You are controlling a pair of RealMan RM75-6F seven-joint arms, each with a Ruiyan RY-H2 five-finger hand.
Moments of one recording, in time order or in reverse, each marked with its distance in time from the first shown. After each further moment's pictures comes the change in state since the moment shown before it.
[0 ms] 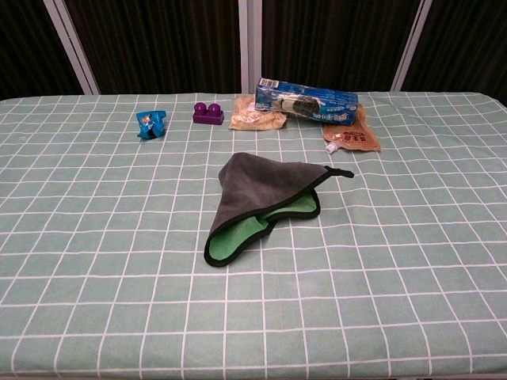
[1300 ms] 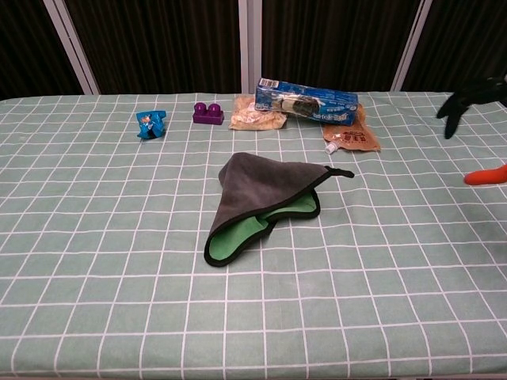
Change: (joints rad) left arm 0.002 -0.002 0.000 0.002 0.005 -0.007 -0.002; right arm 0.373 -0.225 0.093 0.122 0.041 -0.452 0.065
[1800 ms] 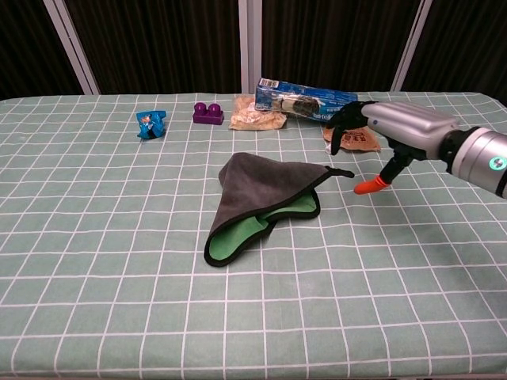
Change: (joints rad) left arm -0.008 -0.004 -0.008 0.019 -0.021 -0.023 -0.021; right arm 0.243 -0.363 0.022 0.409 -0.025 -0.138 0.032
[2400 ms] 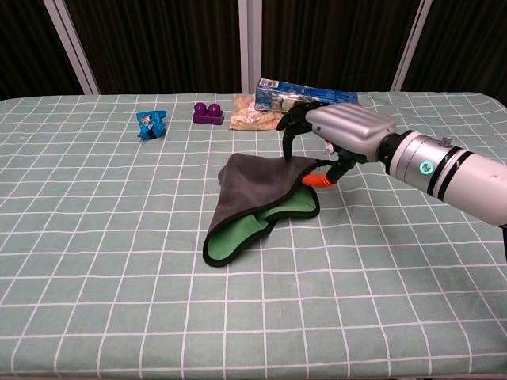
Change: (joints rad) left arm -0.012 -0.007 -0.009 0.012 -0.006 -0.009 -0.015; right arm 0.129 -0.182 -0.041 0.247 -0.051 0.044 0.089
